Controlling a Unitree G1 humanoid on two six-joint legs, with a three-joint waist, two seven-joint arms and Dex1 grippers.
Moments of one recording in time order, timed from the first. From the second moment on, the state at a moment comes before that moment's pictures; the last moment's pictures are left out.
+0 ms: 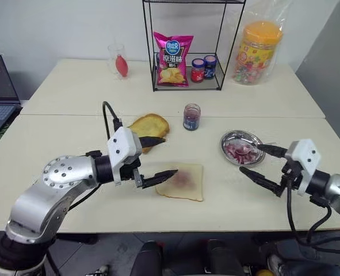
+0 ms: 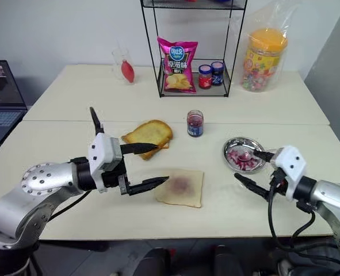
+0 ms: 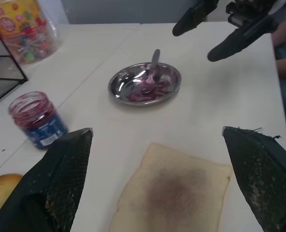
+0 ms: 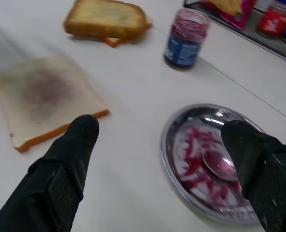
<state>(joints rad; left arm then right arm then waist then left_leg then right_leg) -0.33 0.79 0.00 -0.56 -0.62 0.61 -0.83 0.10 -0.74 -0.33 -0.58 0.50 0.59 0.70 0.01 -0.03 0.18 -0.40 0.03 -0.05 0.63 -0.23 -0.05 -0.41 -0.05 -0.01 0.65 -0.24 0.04</state>
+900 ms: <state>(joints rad) -0.57 0.65 -0.28 -0.44 -0.40 0.60 -0.91 -0.34 -0.32 -0.57 0.12 0.84 0.79 0.21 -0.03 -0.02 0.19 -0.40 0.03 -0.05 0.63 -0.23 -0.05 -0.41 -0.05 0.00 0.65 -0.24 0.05</state>
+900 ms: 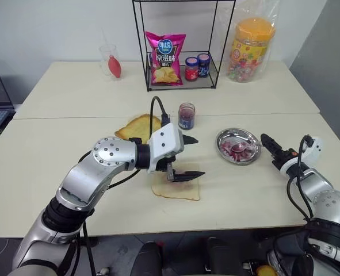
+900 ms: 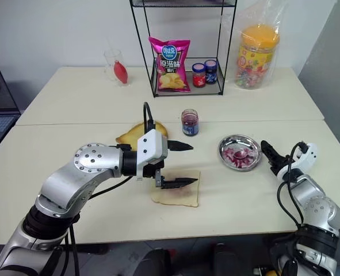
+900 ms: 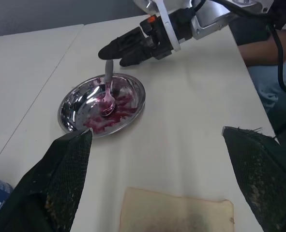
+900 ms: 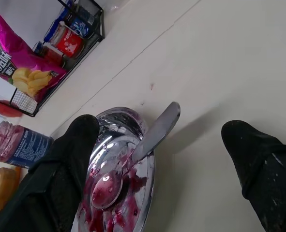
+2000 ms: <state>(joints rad) -0.59 0.61 -0.31 -0.41 -0.37 0.61 -0.90 -0.45 -0.32 -0.55 0.27 0.86 0.71 0.33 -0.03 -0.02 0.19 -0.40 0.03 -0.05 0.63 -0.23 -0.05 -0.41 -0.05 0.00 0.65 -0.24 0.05</state>
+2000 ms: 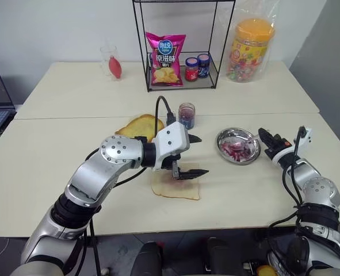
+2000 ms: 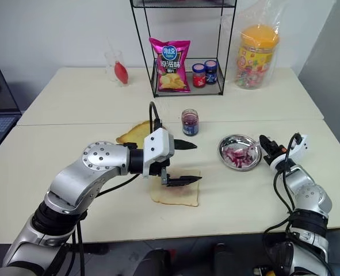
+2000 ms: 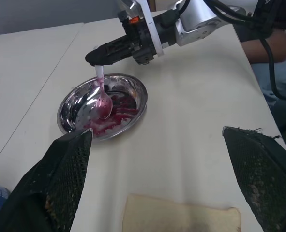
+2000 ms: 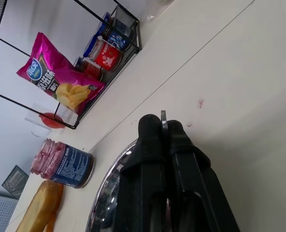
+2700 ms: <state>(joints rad) -0.44 0.62 0.01 -0.38 -0.32 0.73 -0.58 -0.73 -0.34 -0.26 -0.12 0.80 0.75 0.24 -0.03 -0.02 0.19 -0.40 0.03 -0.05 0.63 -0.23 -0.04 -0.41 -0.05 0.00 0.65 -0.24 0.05</state>
